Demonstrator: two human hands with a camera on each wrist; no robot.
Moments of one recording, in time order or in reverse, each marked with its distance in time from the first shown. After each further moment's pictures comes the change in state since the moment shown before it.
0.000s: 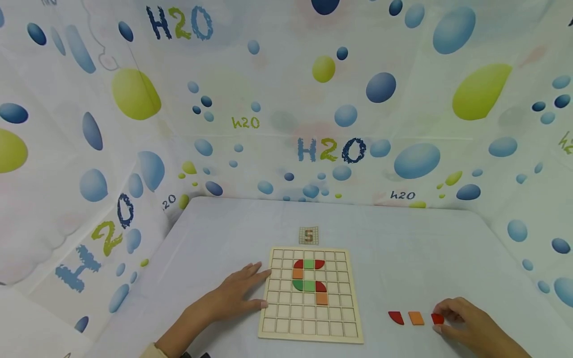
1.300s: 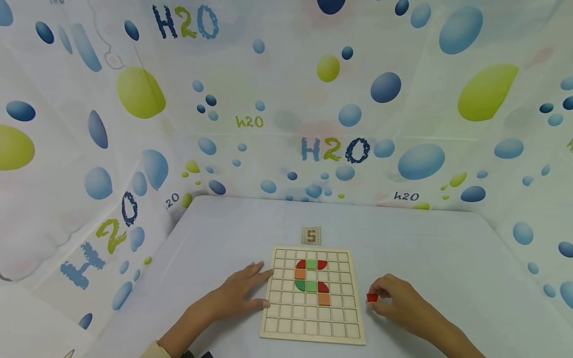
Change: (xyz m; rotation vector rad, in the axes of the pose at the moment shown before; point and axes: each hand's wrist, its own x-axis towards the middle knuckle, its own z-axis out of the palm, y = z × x) left_hand 0.002 -0.004 0.002 -0.002 0.000 -0.009; right_hand 0.055 -0.130 0.031 0.090 -0.003 -0.127
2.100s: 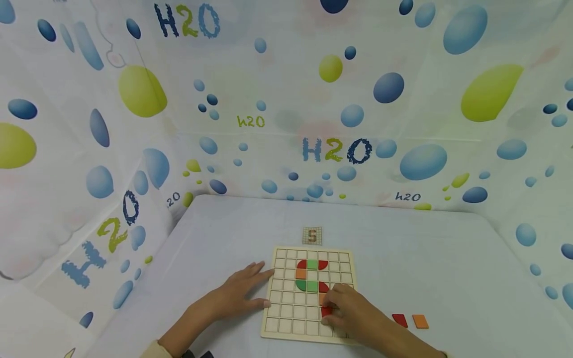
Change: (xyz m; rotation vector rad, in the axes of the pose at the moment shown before) left_hand -0.001 0.002 -0.001 -0.014 -0.005 -0.007; right_hand 0.017 -0.065 0.058 -0.116 -0.082 -0.350
